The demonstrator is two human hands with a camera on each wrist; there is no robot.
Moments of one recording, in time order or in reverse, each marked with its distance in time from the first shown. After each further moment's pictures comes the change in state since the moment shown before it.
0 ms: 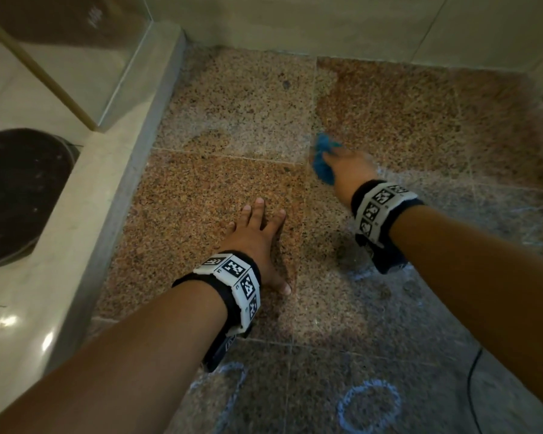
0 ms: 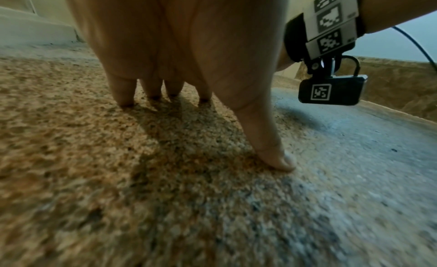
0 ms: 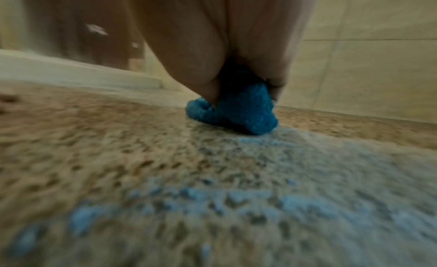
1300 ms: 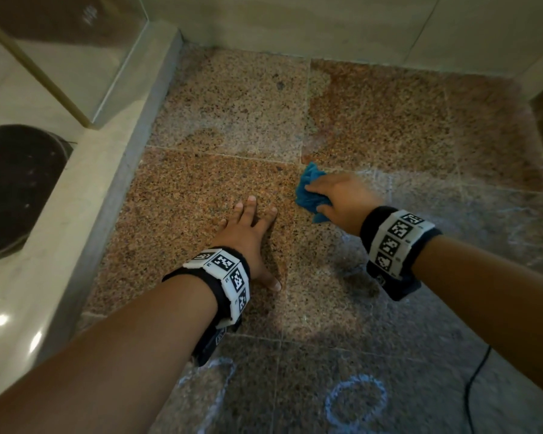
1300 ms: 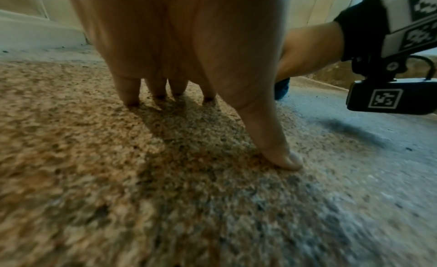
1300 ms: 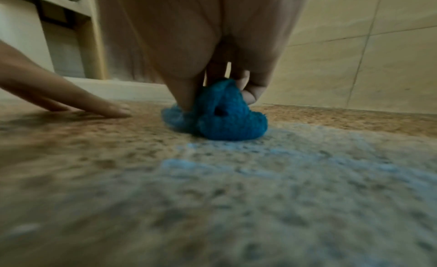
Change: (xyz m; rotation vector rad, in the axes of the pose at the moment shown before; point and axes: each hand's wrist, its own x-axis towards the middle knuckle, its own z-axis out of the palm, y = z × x) left_hand 0.000 0.000 0.000 -0.024 0.012 -0.005; right_hand -0.048 -0.002 -0.014 0.161 -0.147 -0.136
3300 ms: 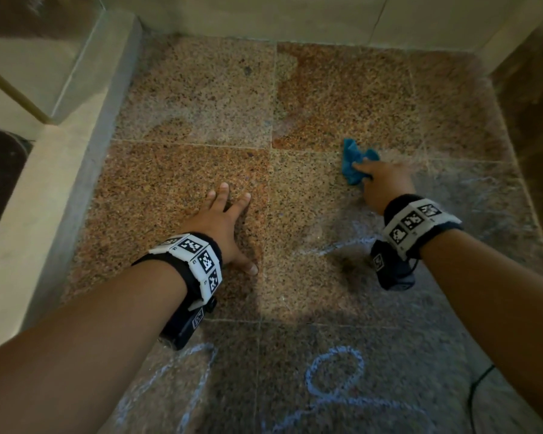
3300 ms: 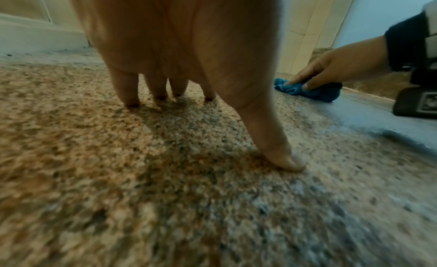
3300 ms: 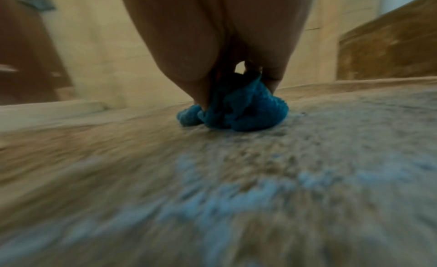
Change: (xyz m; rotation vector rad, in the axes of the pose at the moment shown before) left_hand 0.007 -0.002 0.002 0.054 -0.007 -0.042; right_hand -0.045 0.091 0.014 0.198 0.244 0.455
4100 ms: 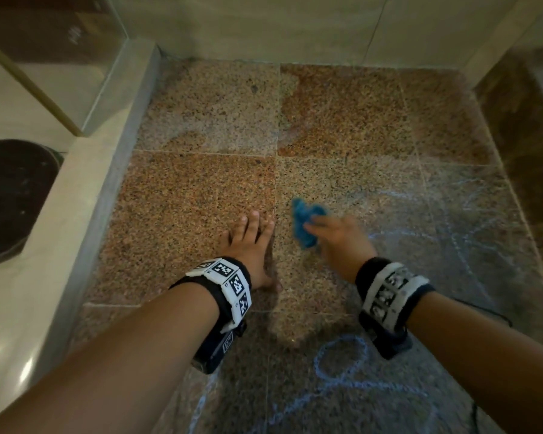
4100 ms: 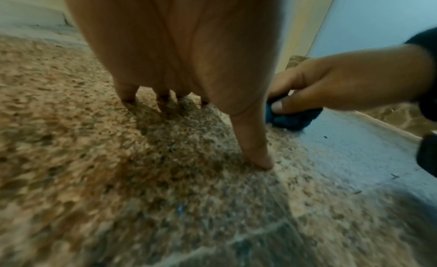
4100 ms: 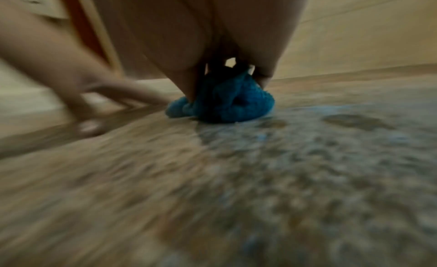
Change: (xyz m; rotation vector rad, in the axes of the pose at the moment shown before) left_hand -0.031 0.032 0.037 0.004 0.007 0.103; right_hand -0.113 -0.054 0.044 -0.195 -0.150 -0.436
